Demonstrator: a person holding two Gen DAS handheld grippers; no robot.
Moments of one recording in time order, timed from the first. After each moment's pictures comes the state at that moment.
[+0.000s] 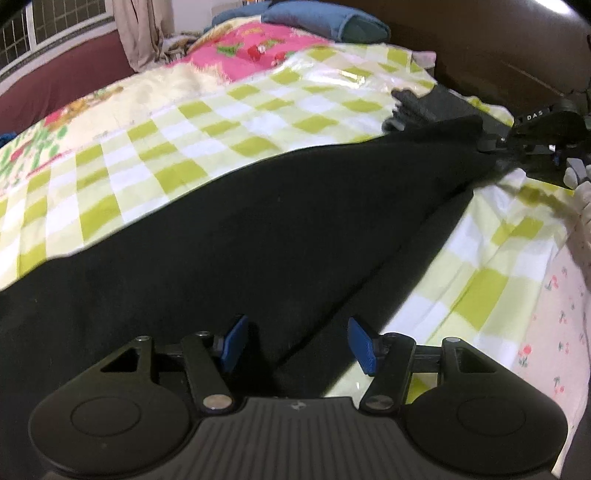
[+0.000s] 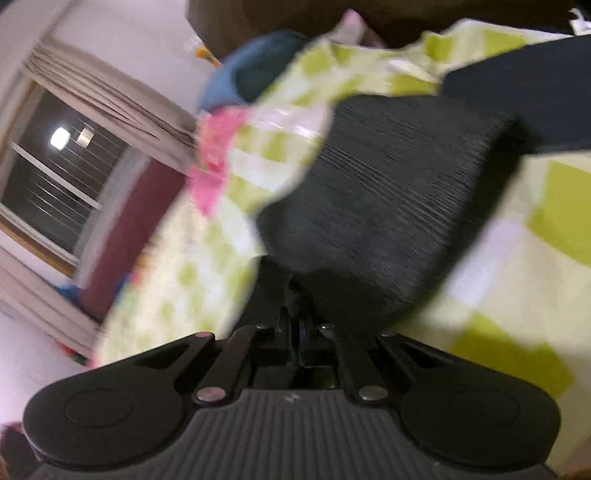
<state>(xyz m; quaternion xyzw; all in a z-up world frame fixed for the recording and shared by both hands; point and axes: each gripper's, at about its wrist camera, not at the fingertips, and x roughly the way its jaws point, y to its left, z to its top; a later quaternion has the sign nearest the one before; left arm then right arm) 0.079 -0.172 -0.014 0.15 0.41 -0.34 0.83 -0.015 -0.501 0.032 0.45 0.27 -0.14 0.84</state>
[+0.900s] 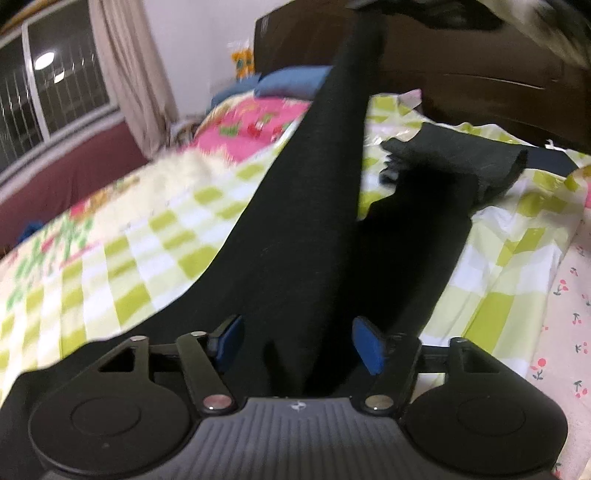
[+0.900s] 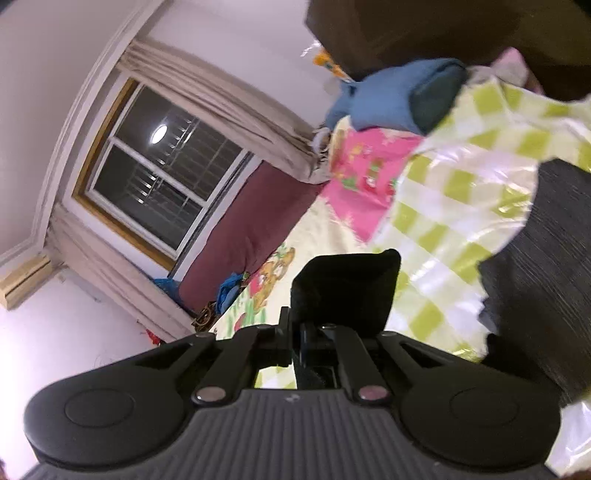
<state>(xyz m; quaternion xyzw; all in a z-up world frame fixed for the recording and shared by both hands) 0.047 -0.184 0.002 0.21 0.25 -0.33 0.88 0.058 -0.441 0.184 0.44 0.18 0.02 0.88</state>
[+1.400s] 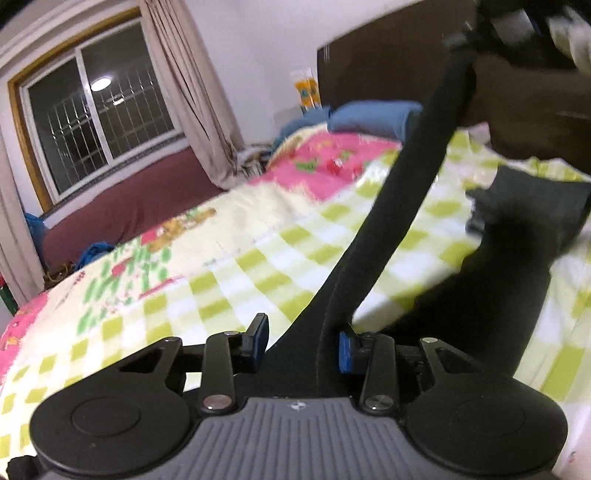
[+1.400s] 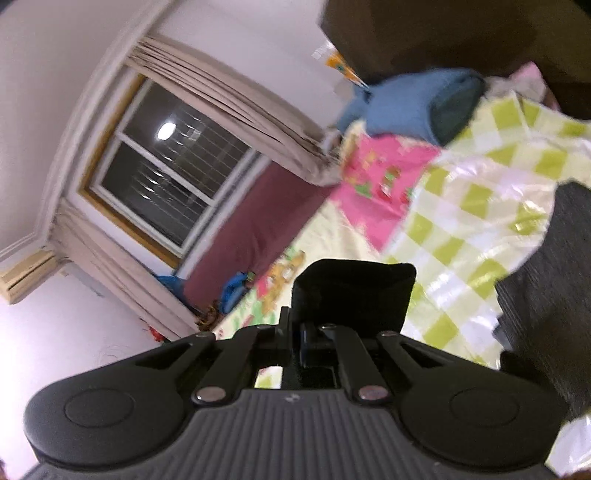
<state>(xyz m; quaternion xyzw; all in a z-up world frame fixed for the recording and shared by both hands) 0.079 -0.144 0.059 0.20 0.20 -0.24 0.93 0.048 -0.444 0.201 0.41 0.16 0.03 0.89</state>
